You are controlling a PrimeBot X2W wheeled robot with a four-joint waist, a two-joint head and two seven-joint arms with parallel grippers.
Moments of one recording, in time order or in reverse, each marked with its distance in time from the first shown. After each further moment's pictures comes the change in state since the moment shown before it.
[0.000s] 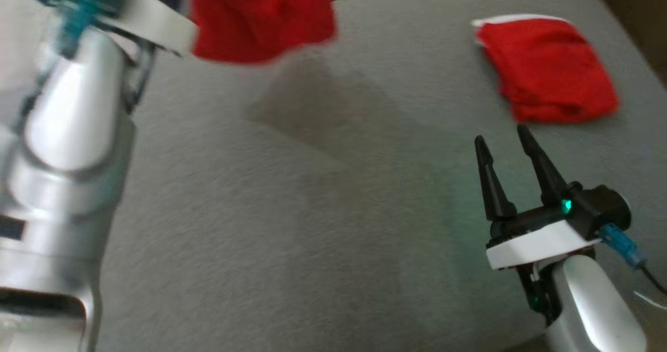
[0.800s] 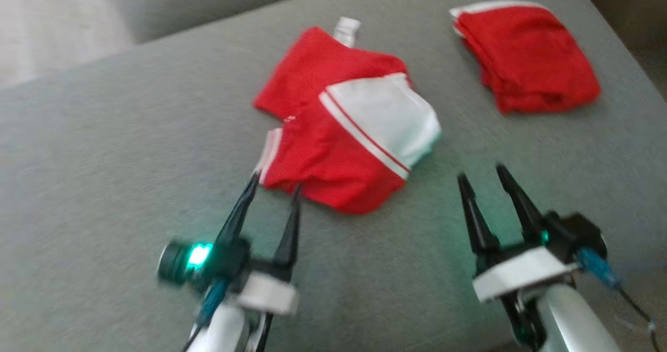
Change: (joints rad) left arm 0.782 -0.188 -0.093 -0.179 -0.135 0.189 -0.106; right arm 0.056 0.040 0.022 0.083 0.024 0.000 0.000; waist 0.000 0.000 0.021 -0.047
